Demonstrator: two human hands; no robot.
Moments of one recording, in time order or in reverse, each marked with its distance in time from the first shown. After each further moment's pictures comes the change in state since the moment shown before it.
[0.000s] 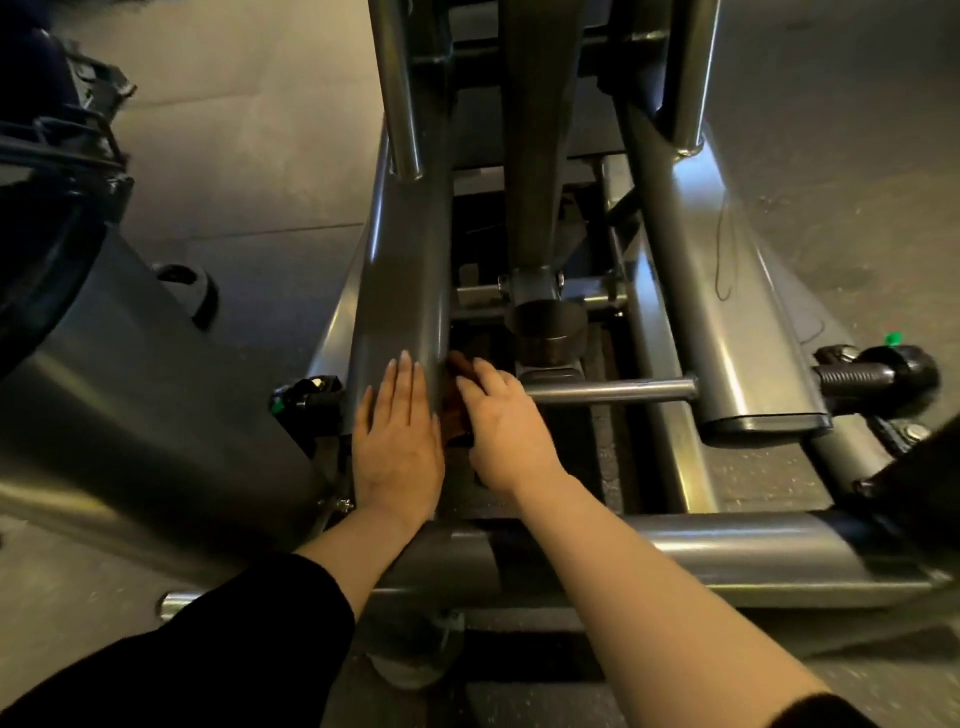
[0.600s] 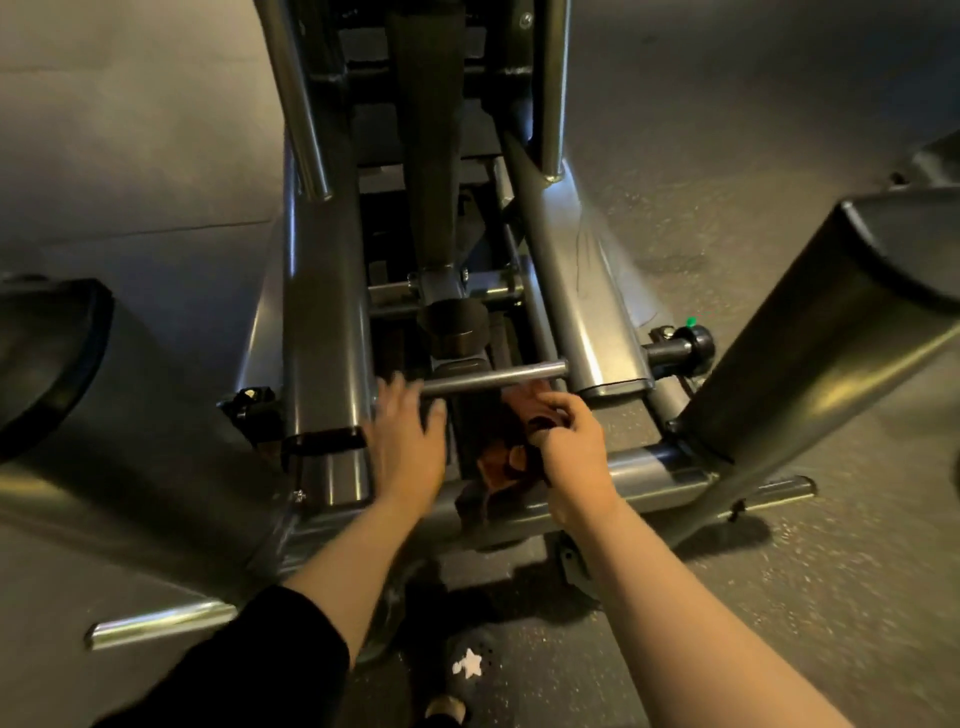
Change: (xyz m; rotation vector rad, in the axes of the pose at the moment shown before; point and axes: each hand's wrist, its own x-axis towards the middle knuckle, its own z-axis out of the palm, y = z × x) left_hand -0.020 0.072 -0.077 -0.815 -0.292 -0.188; right_hand -0.107 0.027 -0.092 1.209 0.402 0.864
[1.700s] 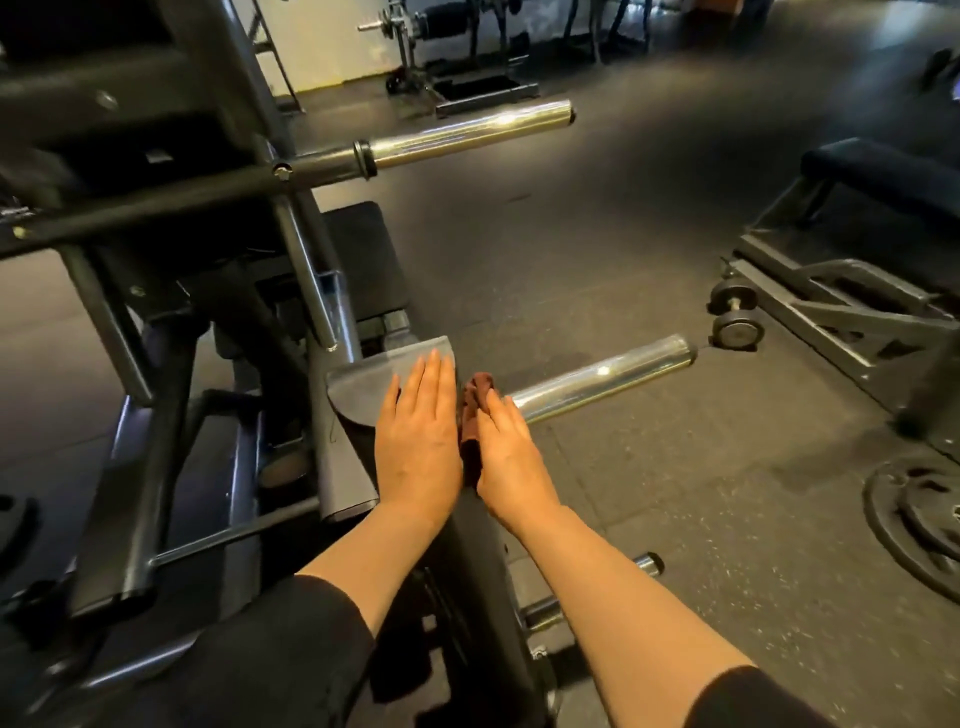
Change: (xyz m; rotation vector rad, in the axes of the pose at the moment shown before) left_hand -0.107 0.362 0.191 0.739 0.516 0.832; right_hand 0.080 -0.102 -0.336 -0.871 -0.033 -0.870
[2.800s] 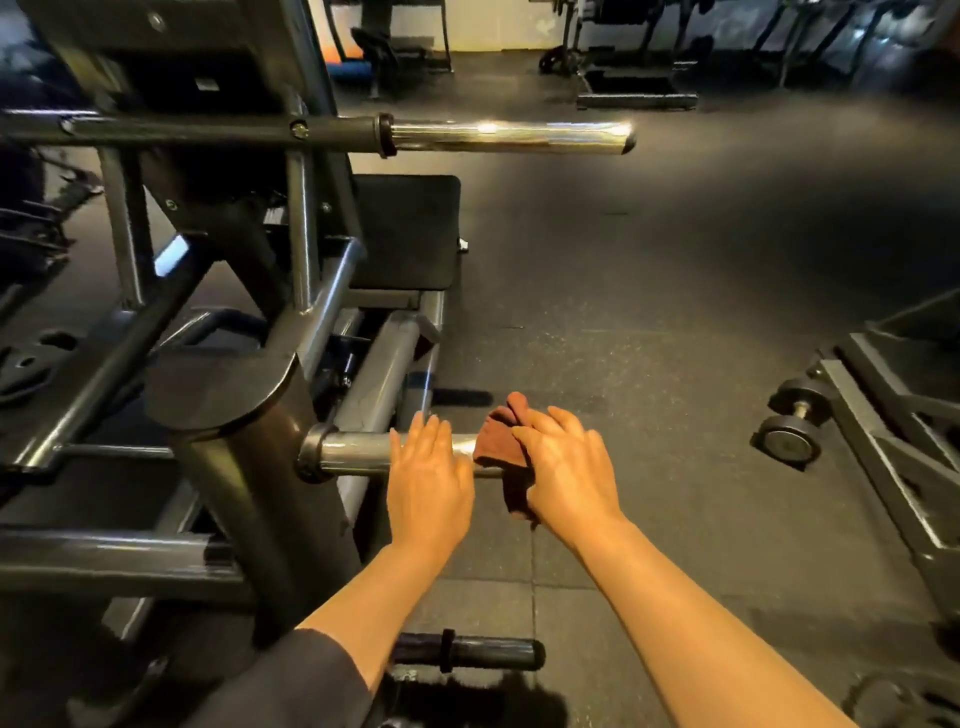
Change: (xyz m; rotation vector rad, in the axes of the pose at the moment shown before) left_hand 0.075 0.201 0.090 -0.330 -0.083 -0.629; right_hand 0.071 0.198 -0.177 -0.372 -0.314 -0.234
